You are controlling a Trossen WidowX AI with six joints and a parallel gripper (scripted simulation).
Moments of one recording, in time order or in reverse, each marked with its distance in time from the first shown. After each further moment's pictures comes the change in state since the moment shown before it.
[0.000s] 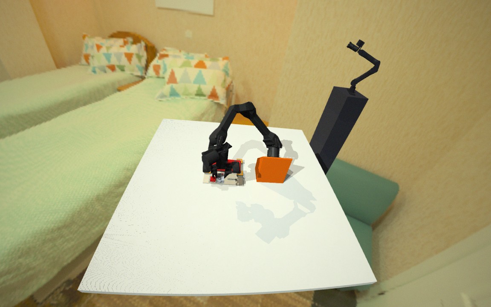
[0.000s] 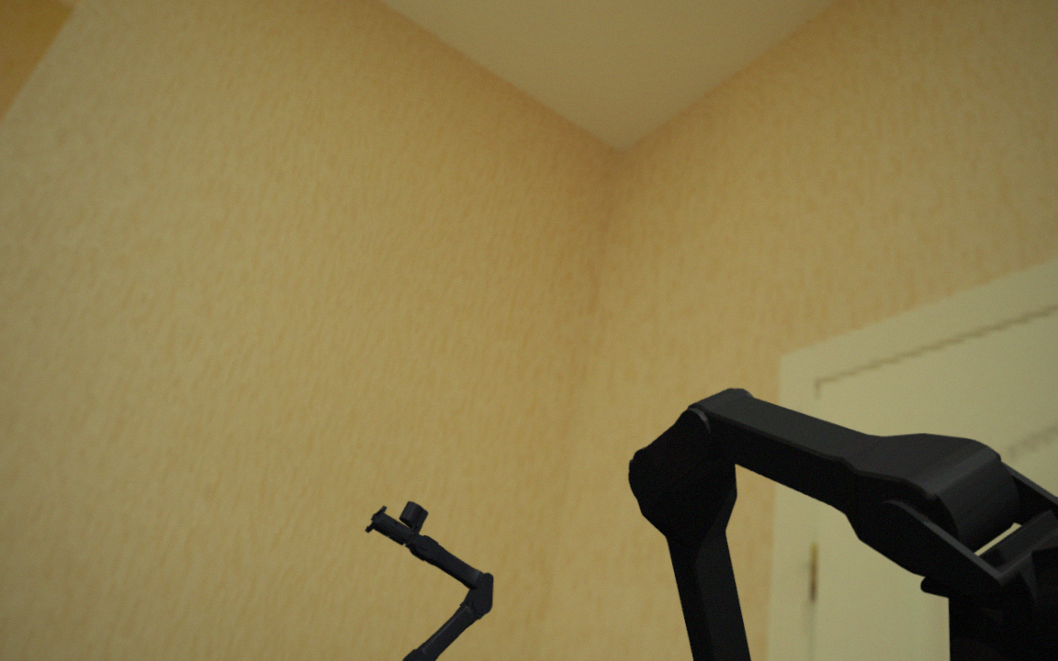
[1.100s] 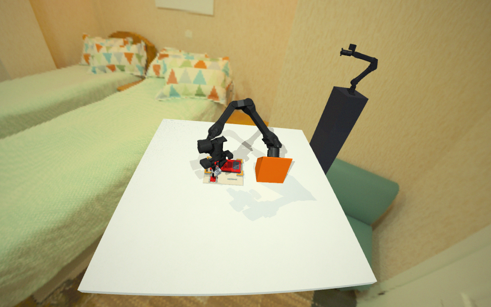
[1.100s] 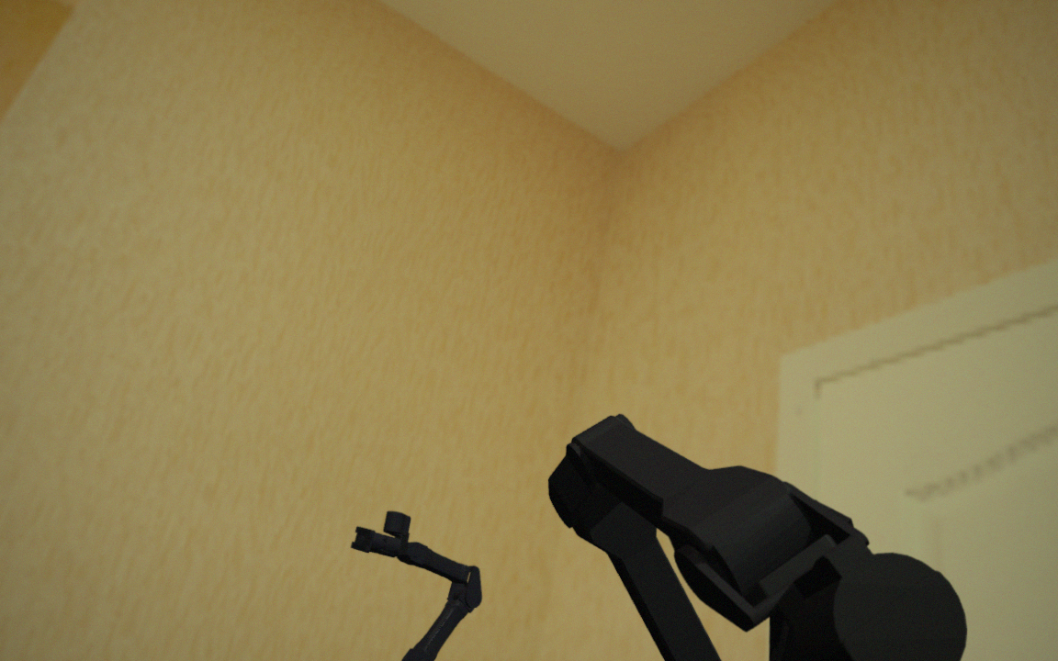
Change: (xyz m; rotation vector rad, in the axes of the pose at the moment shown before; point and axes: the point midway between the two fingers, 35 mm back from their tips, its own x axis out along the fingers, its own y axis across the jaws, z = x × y) arm 0.026 0.022 0.085 -0.558 0.043 0.017
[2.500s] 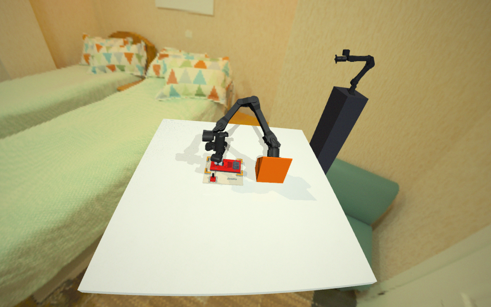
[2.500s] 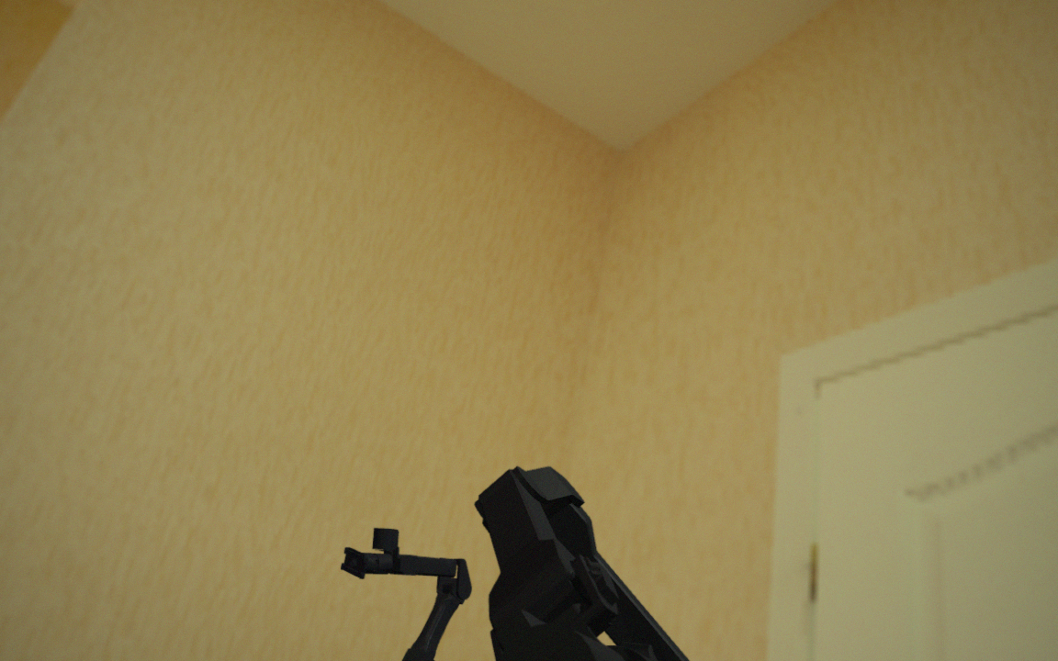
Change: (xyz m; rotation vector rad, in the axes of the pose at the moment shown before) arm 0.038 -0.081 0.098 -0.749 -0.020 -0.028
